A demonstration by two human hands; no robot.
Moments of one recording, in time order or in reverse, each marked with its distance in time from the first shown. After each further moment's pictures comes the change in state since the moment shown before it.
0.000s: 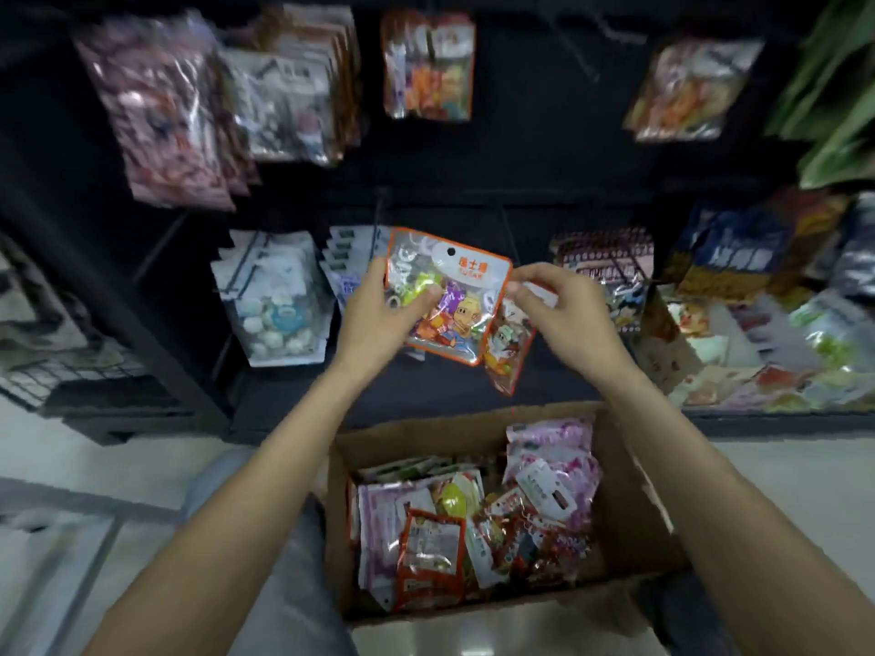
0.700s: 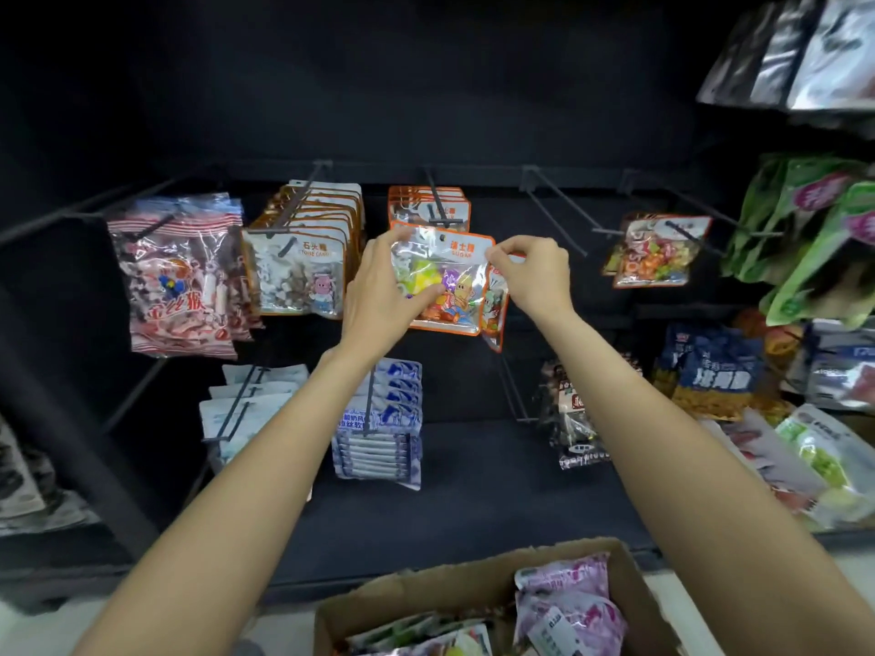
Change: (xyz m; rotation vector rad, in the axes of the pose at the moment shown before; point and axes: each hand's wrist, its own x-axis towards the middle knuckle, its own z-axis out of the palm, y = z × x) left_hand 0.167 0.075 -0.037 0.336 0.177 0.434; right_hand 0.190 -0.080 -0.013 -0.107 0.359 -0.018
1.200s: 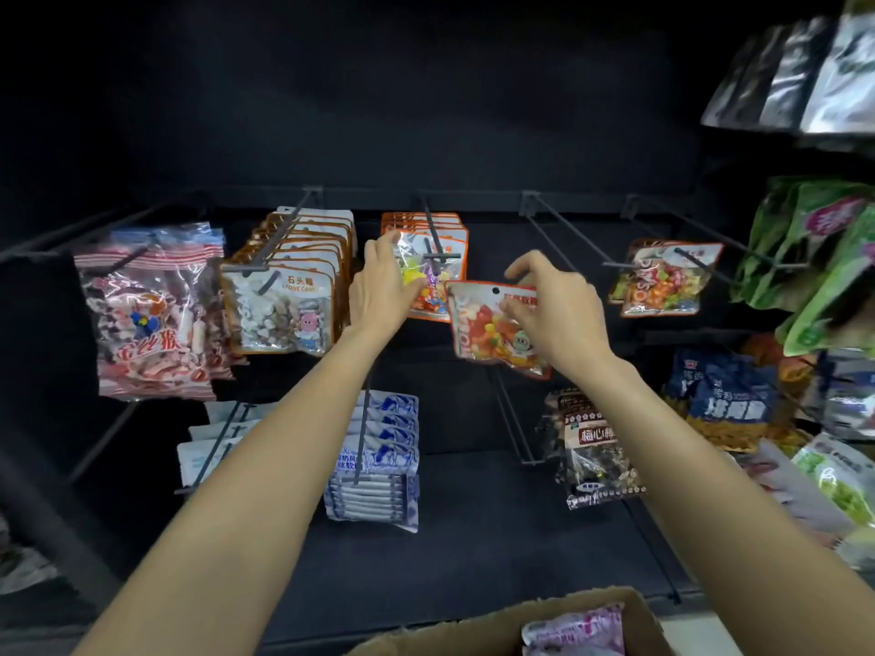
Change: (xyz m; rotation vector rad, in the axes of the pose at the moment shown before) left_hand 0.079 -0.031 0.041 0.294 0.002 -0.106; right_hand 0.003 0.015 -0.017 -0.439 -0.012 -0.293
